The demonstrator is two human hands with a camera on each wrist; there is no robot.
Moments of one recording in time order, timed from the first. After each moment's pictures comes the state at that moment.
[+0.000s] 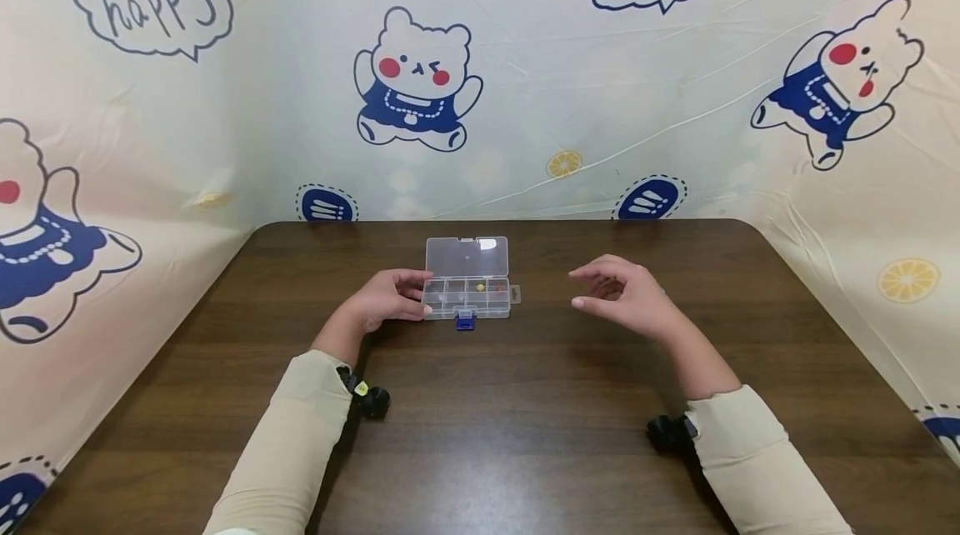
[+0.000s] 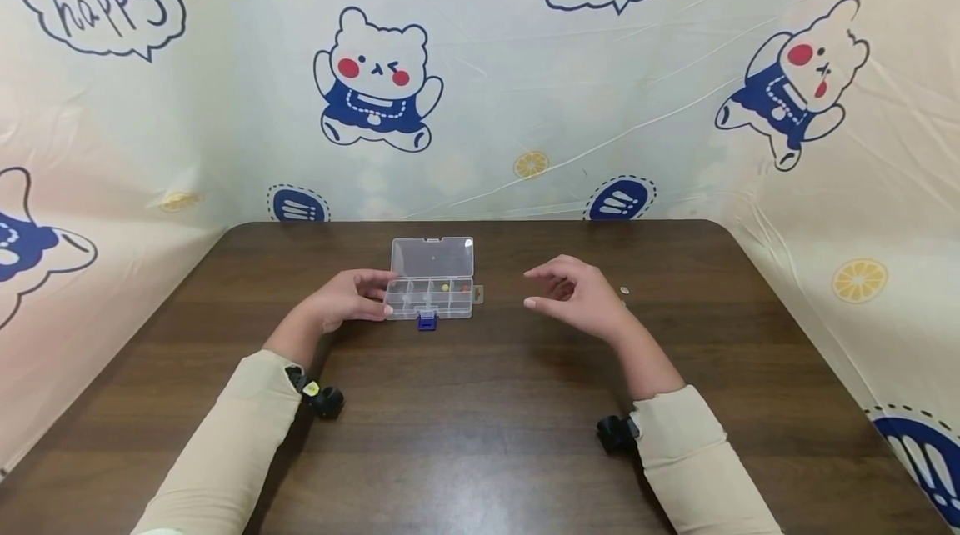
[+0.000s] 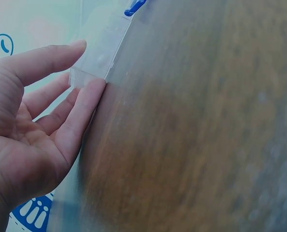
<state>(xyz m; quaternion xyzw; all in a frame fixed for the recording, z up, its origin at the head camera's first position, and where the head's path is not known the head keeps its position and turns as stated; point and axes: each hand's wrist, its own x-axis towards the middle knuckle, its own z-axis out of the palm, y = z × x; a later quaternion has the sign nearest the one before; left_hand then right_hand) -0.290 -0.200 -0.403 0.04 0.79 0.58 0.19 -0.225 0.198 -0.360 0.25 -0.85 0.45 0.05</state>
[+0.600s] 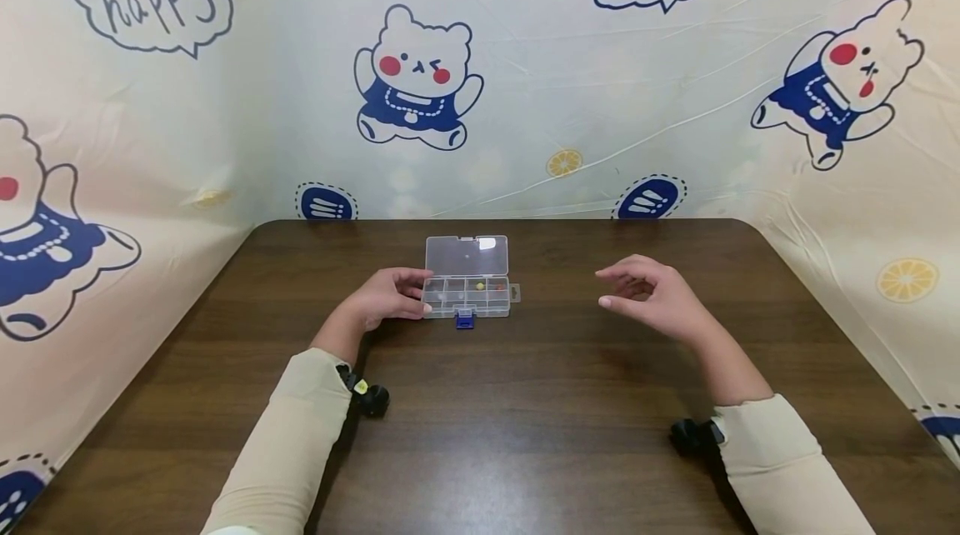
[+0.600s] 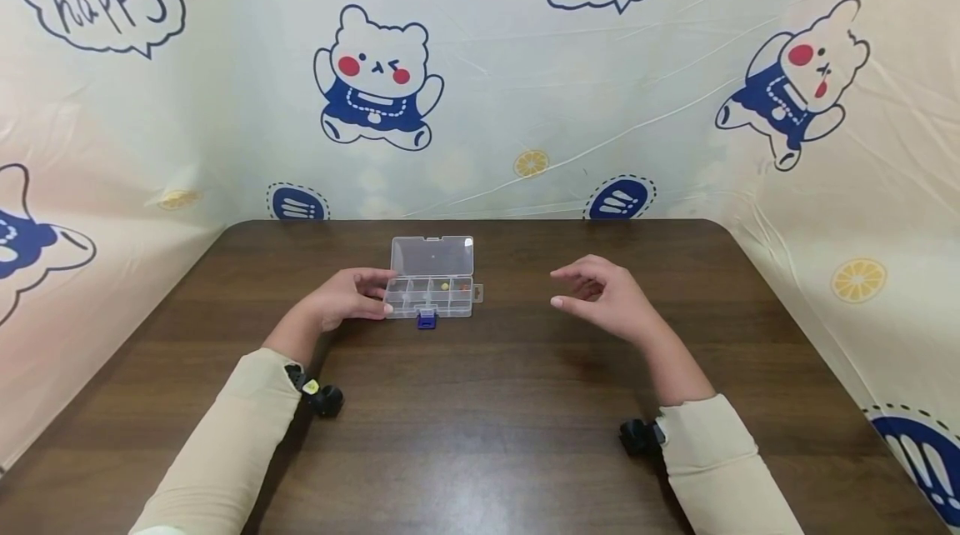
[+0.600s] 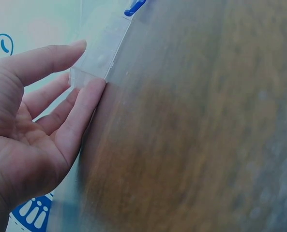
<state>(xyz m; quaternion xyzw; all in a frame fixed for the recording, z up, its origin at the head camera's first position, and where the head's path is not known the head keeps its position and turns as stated) -0.292 -0.201 -0.404 0.04 0.79 0.58 0.19 -0.217 0.229 -0.358 0.24 -0.87 0.43 0.07</state>
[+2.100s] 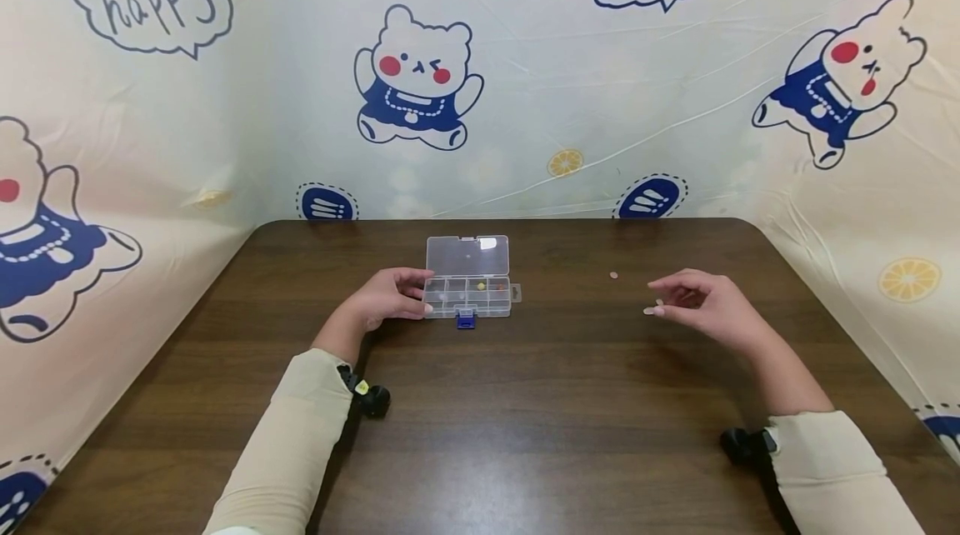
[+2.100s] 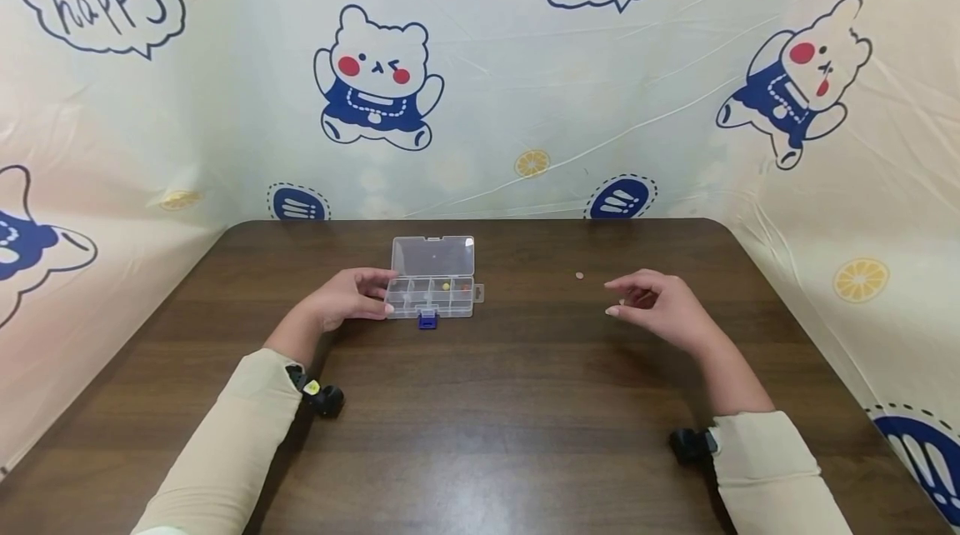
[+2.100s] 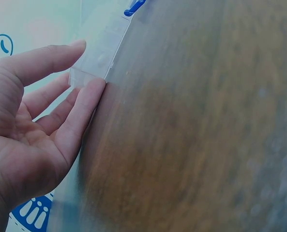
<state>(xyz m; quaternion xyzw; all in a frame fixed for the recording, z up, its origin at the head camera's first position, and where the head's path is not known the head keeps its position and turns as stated) -0.293 -0.200 -0.406 0.05 0.79 0.58 0.19 -0.212 0.294 -0.375 0.20 -0.90 0.38 0.09</state>
